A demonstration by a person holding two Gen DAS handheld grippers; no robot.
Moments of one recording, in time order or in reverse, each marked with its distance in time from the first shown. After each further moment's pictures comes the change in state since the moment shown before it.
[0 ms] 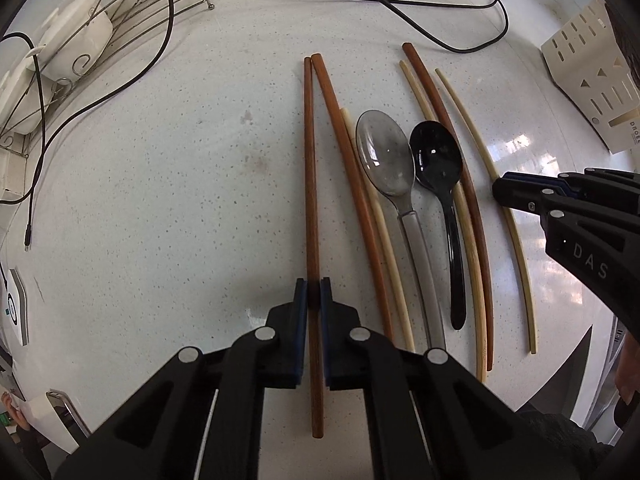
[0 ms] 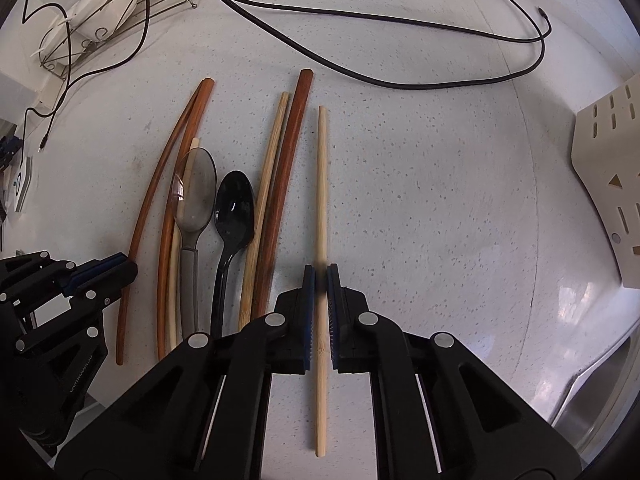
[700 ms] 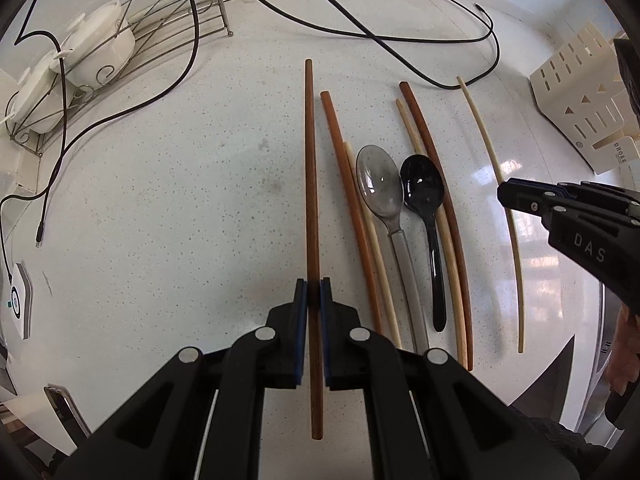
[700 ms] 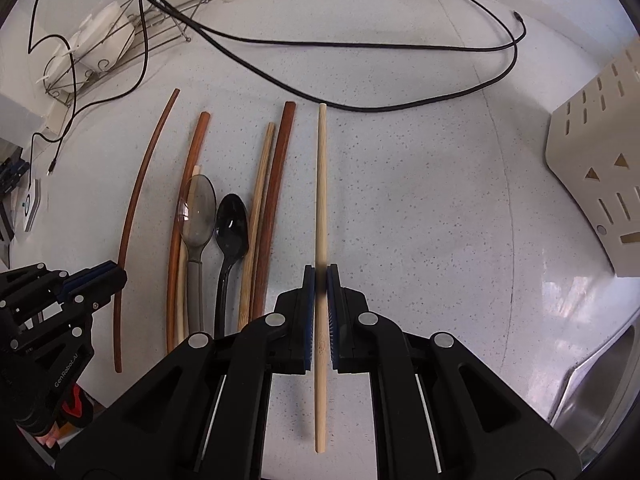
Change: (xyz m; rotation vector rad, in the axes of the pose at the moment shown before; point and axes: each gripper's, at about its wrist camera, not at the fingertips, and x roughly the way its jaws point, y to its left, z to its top) left arm -0.030 0.009 -0.040 -0.034 -0.082 -0.025; right arm -0.036 -0.019 -0.009 0.070 -0.101 0.018
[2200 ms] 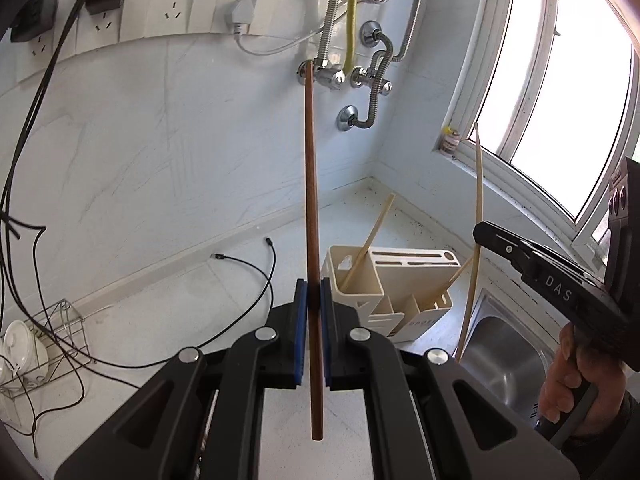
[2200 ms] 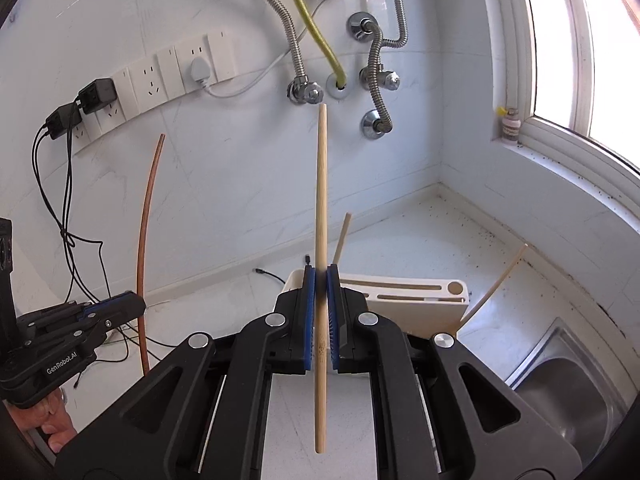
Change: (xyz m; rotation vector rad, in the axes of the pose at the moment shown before) left arm -0.194 -0.210 0.112 0.312 -0.662 -0.323; right arm -0.269 -0.203 -0.034 0.325 -0.830 -0.142
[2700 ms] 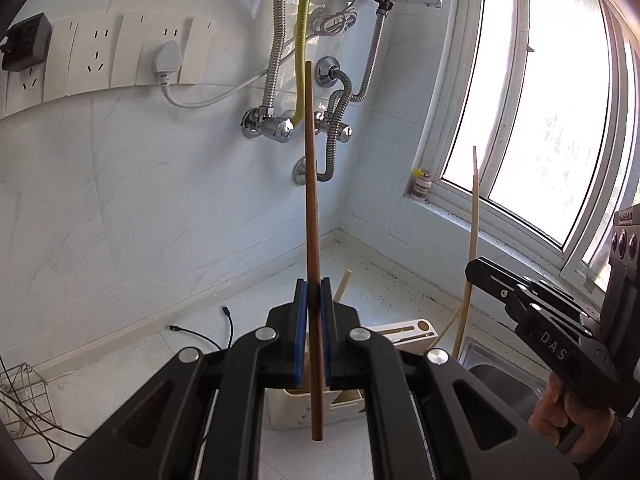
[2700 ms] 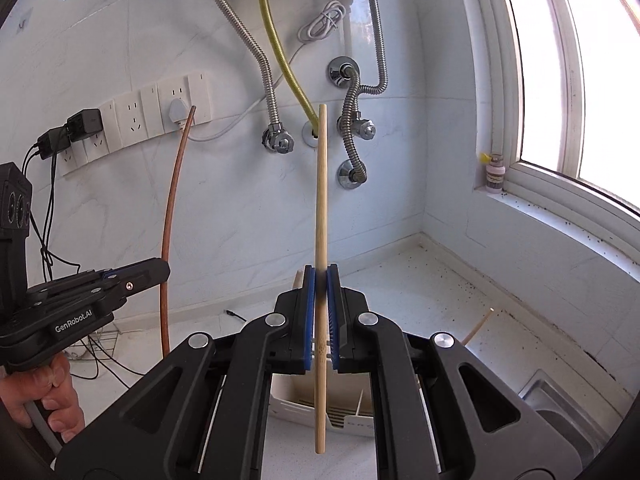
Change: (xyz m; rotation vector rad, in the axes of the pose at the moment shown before) left arm 0.043 -0.039 0.044 0.051 -0.181 -0.081; right arm 0.003 -0.038 0.016 -0.056 -0.161 -0.028
